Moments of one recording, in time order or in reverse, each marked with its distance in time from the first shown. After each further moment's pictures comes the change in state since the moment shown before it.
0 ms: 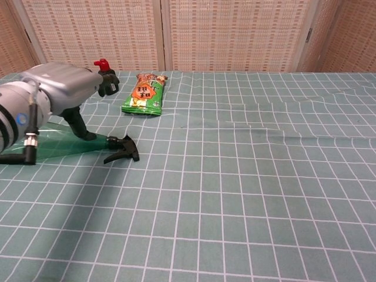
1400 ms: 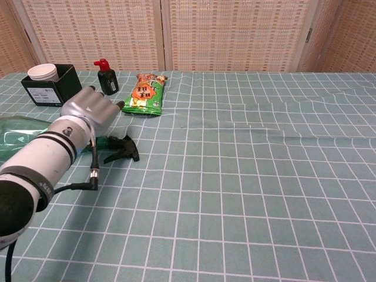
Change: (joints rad) left arm -0.151 -0.253 0.081 0.577 -0.084 -0.092 0.118; right arm 0.009 0.029 -0.011 -0.004 0.004 -0.040 0.056
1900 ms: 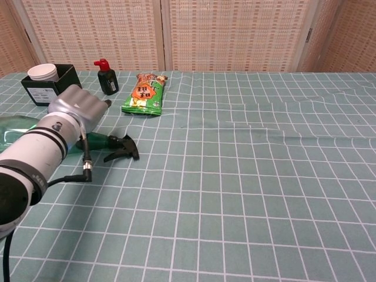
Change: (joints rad) left arm 0.019 0.024 -0.032 -0.025 -0.043 0.035 0.020; right arm 0.000 -0.008 0.001 0.005 -0.006 0.010 -0.002
